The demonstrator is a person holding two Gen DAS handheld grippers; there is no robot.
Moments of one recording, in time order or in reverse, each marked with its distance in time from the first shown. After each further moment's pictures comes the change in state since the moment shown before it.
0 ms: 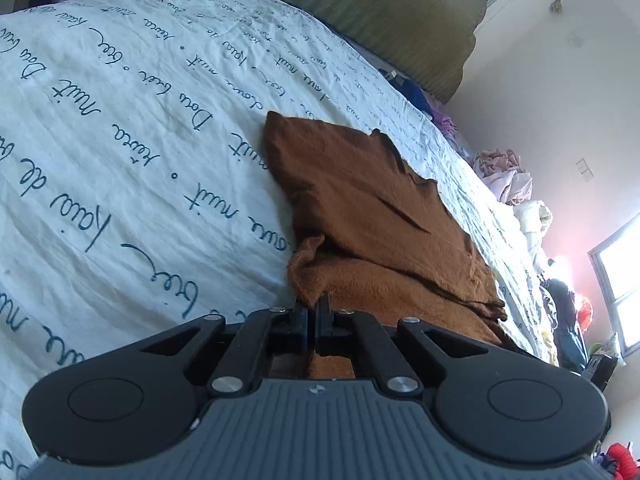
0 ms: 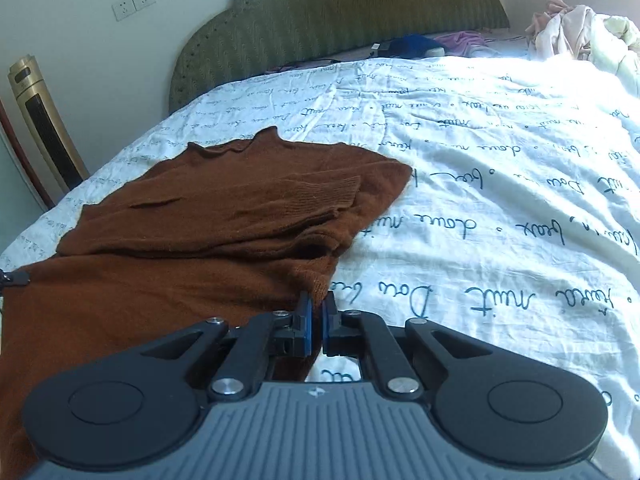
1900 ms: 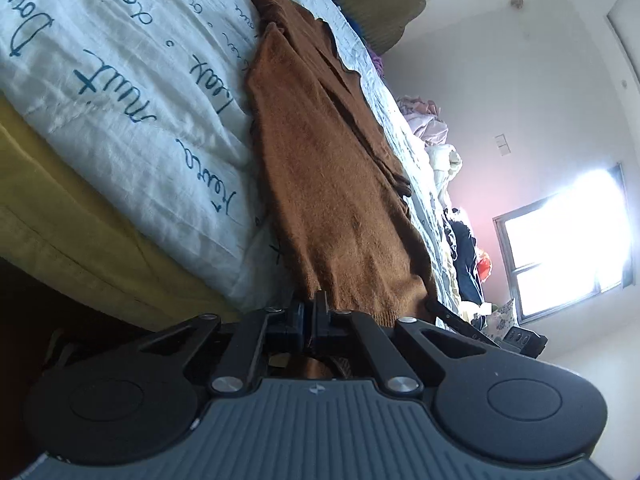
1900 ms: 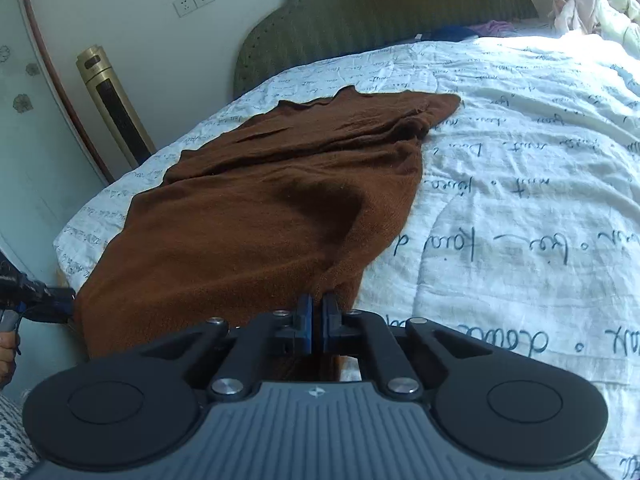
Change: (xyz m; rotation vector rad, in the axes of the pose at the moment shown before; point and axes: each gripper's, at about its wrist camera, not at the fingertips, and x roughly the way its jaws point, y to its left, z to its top) left arm -0.053 0.022 -0.147 -0.133 0.156 -0.338; right arm -0.100 0.055 -0.117 -0.001 -0.027 0.141
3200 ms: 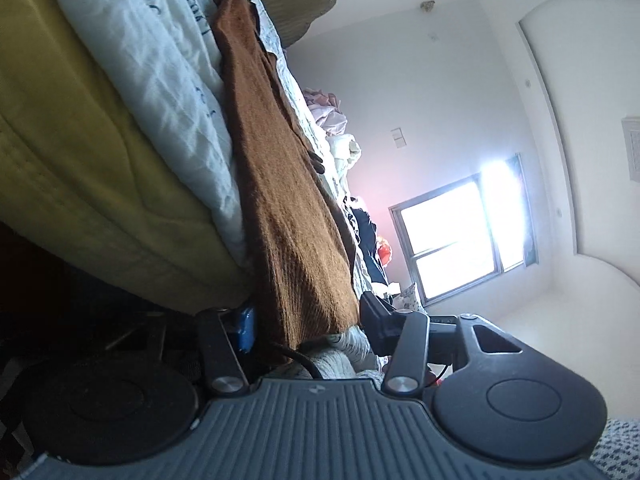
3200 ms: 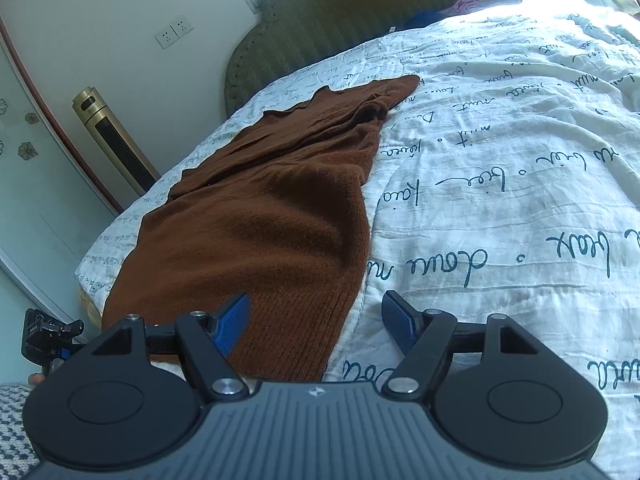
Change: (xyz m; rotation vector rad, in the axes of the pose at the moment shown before) left arm 0.022 0.046 -0.043 0.057 0.010 -0.365; right arm -0.034 -0.036 -0.034 0.148 -0.015 0.076
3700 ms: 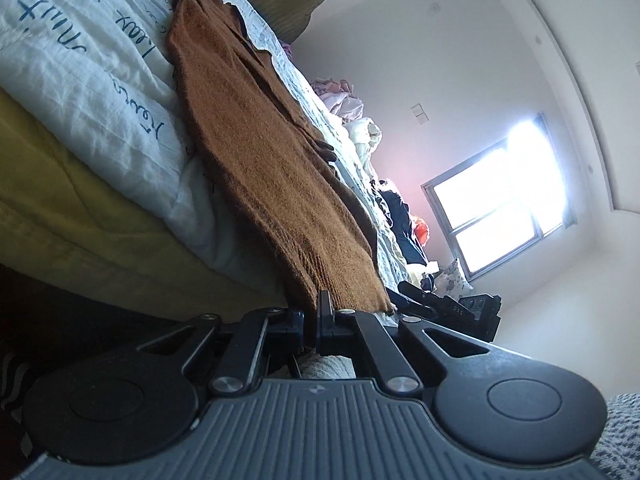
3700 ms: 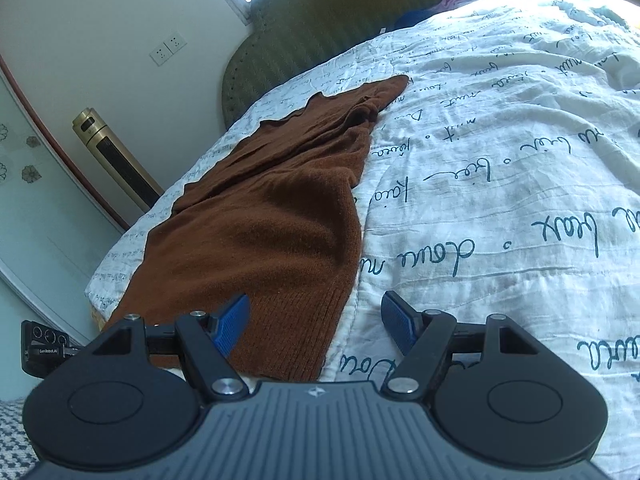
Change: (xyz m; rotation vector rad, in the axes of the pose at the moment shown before) left arm 0.020 -0.033 -0.001 0.123 0.031 0.146; right arm -0.007 -0.010 -0.002 0.057 -0.017 0.023
